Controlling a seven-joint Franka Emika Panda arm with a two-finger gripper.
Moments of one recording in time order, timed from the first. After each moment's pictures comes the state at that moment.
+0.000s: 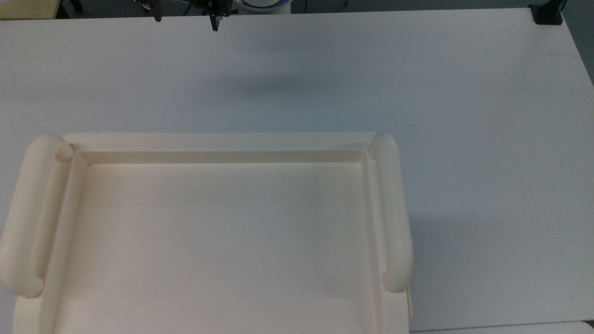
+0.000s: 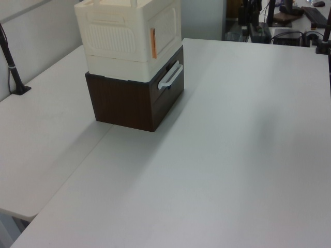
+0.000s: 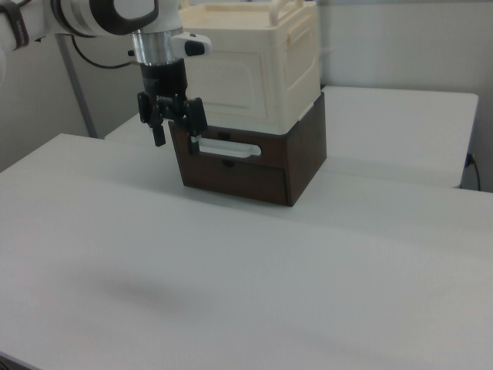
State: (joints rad) arm 0.16 0.15 -0.27 -1.40 -0.02 1.44 0.01
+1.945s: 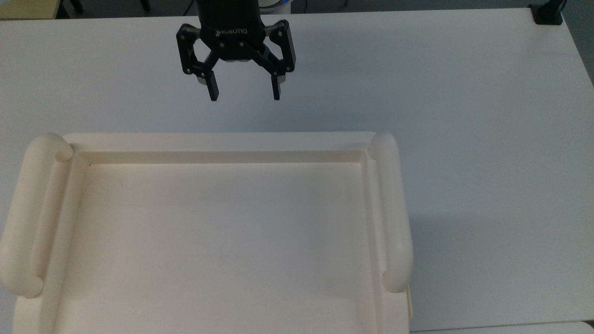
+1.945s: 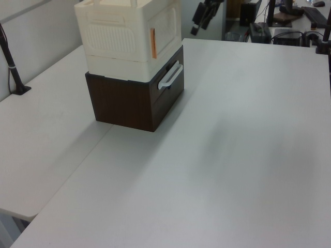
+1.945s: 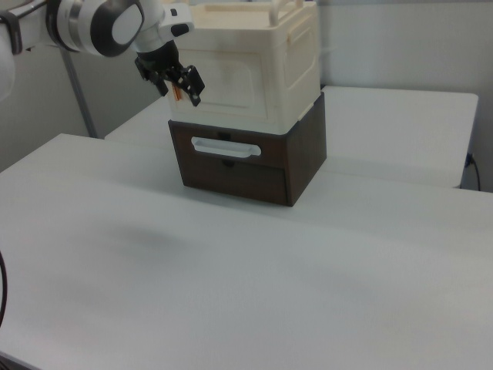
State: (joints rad) arm 0.13 0.22 -0.10 -1.42 0.12 2.06 0.05
